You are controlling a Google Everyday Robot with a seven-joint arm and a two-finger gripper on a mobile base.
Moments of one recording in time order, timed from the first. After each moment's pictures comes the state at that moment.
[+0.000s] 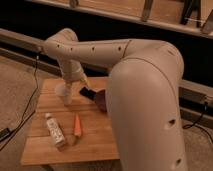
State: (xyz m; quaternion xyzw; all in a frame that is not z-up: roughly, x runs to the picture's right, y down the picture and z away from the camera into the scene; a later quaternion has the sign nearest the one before) arm -0.133 0.019 0.716 -0.24 0.24 0.59 0.73
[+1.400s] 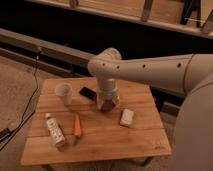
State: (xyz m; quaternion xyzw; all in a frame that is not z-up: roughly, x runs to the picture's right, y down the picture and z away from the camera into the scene) arm 0.039 0.075 0.708 -0.23 0.27 0.66 0.66
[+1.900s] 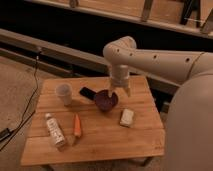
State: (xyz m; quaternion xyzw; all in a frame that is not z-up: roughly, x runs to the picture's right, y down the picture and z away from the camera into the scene) arm 0.076 0.015 0.736 -0.22 0.28 0.69 0.63
